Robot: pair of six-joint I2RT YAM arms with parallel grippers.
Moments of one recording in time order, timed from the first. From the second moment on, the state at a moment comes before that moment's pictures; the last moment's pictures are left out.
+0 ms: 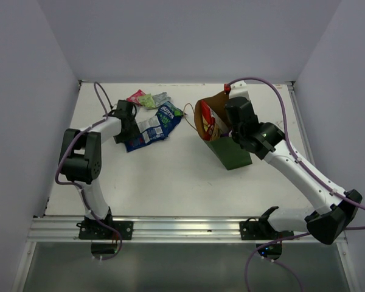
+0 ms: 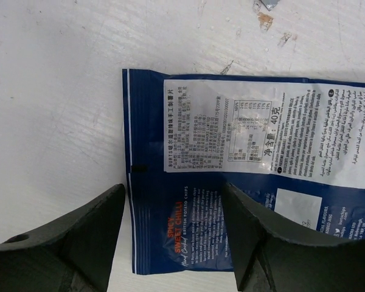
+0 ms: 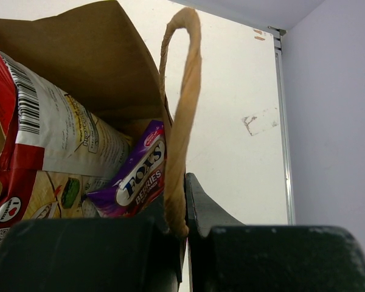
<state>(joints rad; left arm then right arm) -0.15 1.88 1.19 -0.41 -0.24 -0.53 0.67 1.27 1.33 -0.64 0.77 0.03</state>
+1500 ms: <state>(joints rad) -0.12 1.49 1.10 -0.32 0.23 -0.62 0.67 1.25 1.32 -0.63 0.76 0.03</state>
